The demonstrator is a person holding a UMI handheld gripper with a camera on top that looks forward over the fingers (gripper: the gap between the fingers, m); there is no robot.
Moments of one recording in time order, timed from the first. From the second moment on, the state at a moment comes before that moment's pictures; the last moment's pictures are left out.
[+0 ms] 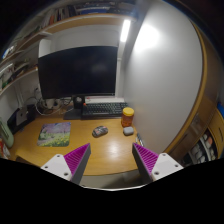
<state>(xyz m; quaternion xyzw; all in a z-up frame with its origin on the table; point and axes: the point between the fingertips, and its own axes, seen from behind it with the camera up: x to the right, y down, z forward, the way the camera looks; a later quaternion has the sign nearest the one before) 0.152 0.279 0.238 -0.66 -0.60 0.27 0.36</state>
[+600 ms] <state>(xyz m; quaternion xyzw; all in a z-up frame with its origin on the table) 0.075 0.222 0.168 -0.63 -0.61 0.34 0.35</state>
